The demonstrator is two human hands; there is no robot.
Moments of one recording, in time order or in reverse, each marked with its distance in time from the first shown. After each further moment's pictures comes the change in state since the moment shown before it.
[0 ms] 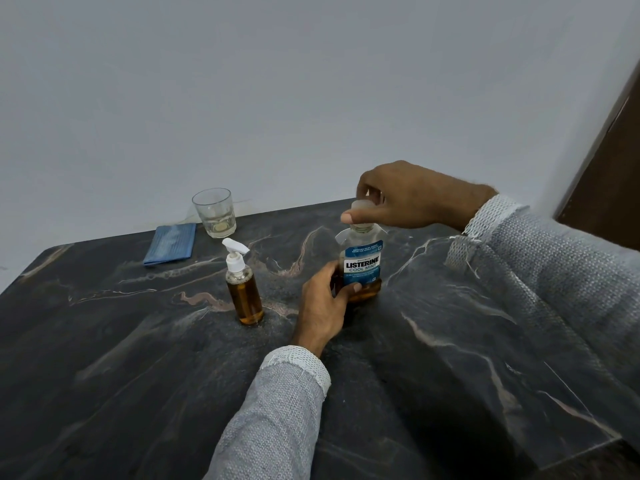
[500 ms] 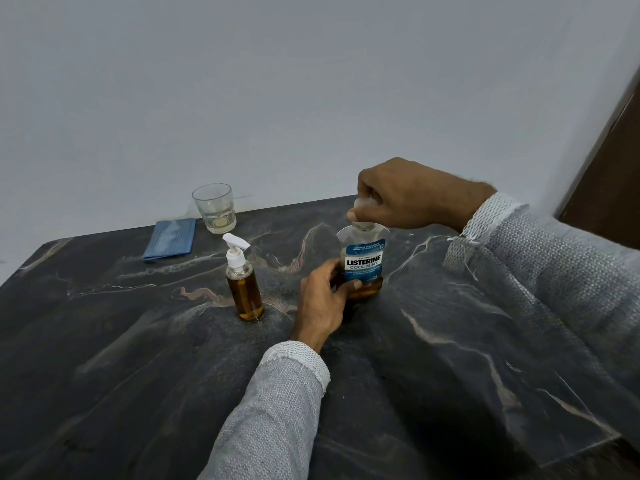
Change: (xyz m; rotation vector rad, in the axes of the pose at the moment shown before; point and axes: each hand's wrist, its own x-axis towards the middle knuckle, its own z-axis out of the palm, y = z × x) left_hand 0.002 -0.002 -0.001 0.018 0.011 0.009; right_hand 0.001 -0.006 0.003 -0.069 0.026 -0.048
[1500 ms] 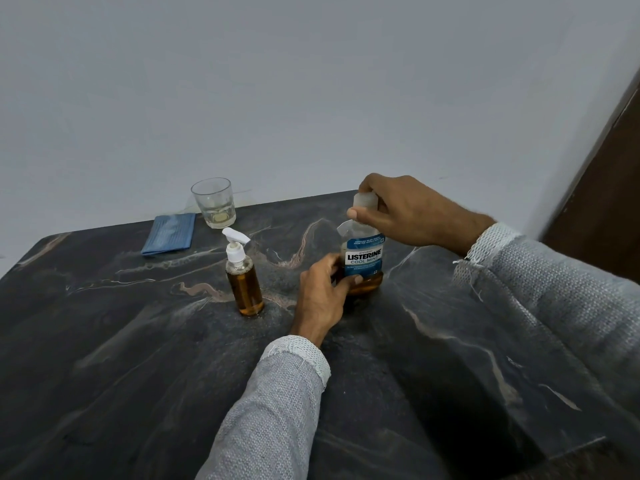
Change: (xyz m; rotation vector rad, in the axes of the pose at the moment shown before) left_hand 0.004 -0.002 0.002 -0.032 0.002 -0.024; right_hand -0.017 0.001 0.034 0.200 0.172 0.052
